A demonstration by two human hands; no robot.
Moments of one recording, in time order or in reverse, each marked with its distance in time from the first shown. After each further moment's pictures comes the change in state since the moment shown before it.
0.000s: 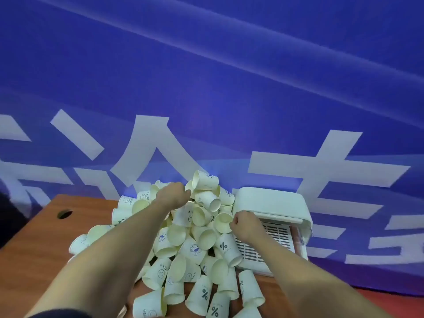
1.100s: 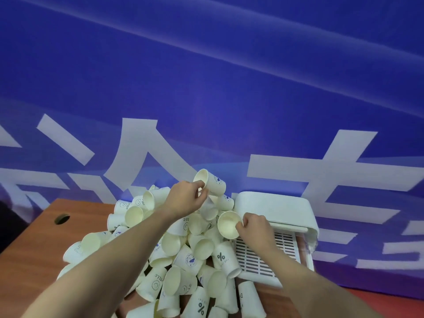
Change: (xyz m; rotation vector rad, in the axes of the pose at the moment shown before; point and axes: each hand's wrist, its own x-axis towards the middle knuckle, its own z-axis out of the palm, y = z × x) left_hand 0.010 0.041 0.012 -0.083 0.323 0.450; right_hand 0.026 0.041 -0.001 0.033 0.222 -0.023
